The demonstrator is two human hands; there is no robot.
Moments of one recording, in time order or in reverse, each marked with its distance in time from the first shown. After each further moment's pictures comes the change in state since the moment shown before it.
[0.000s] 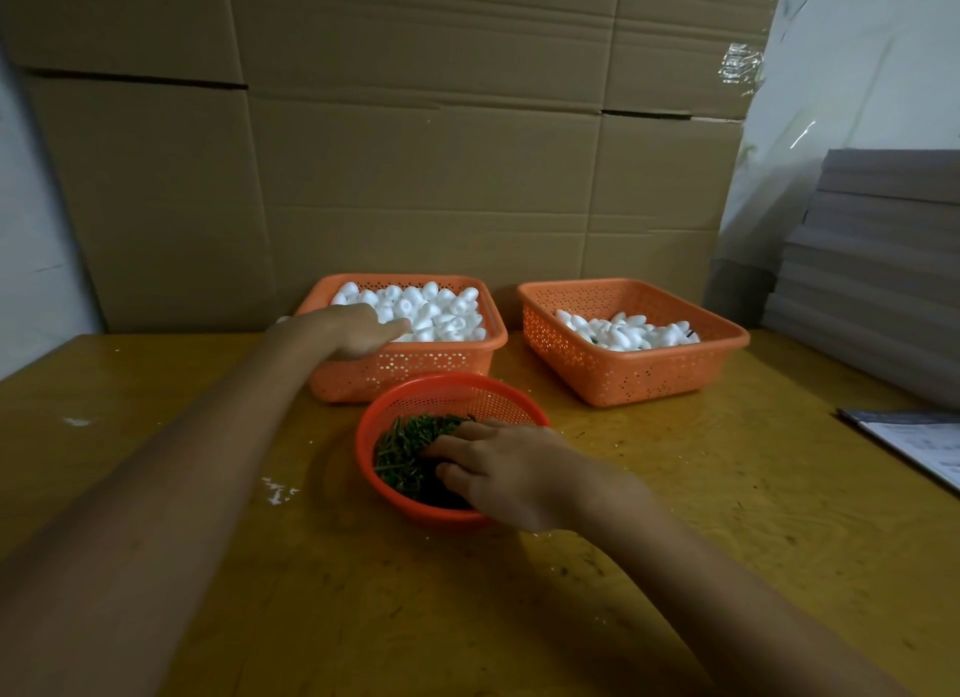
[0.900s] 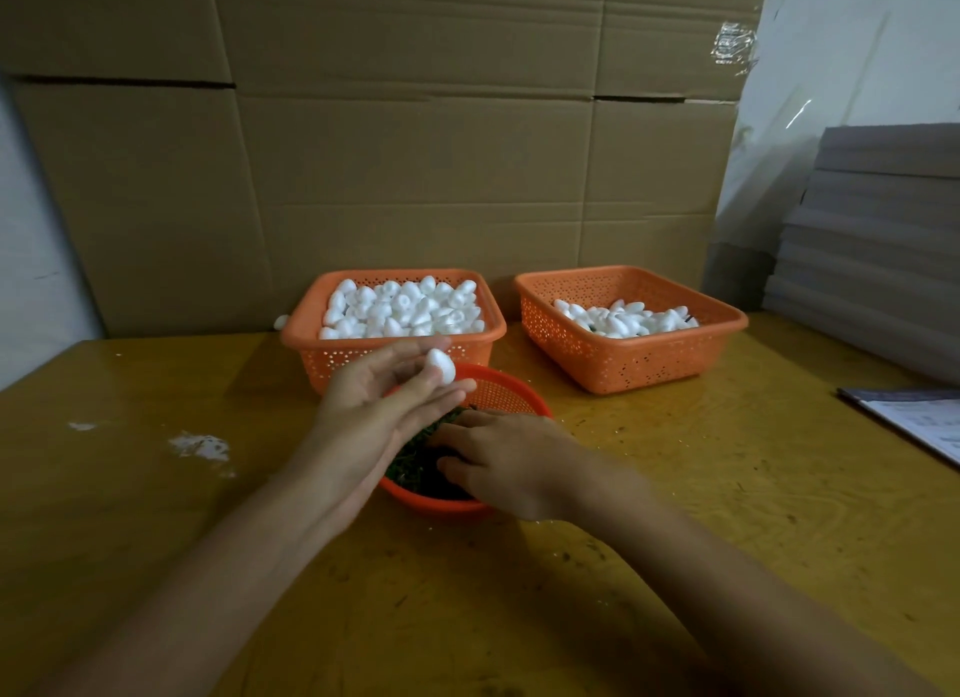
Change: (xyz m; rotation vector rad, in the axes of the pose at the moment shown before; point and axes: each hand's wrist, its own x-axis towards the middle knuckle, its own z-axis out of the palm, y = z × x) left_hand -0.135 0.024 0.063 -1.702 -0.025 0.360; right_hand -0.006 -0.005 -0.001 0.062 0.075 0.026
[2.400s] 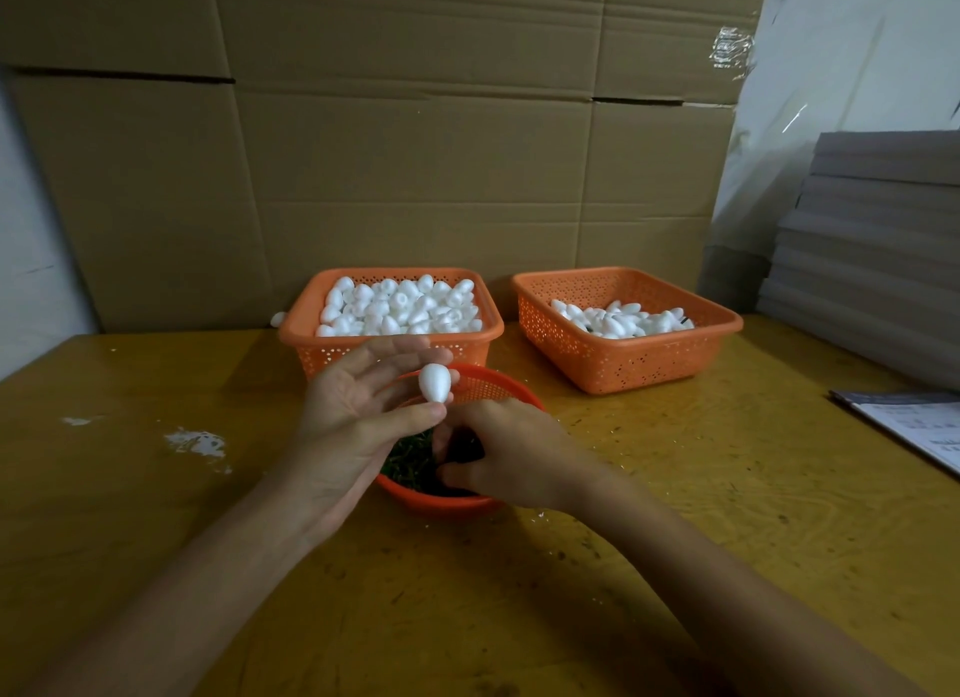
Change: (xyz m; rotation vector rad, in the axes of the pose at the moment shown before) left_hand -0.012 0.004 -0.010 0.053 -0.147 0.115; right_hand -0.002 0.006 0.004 0.300 0.251 -0.027
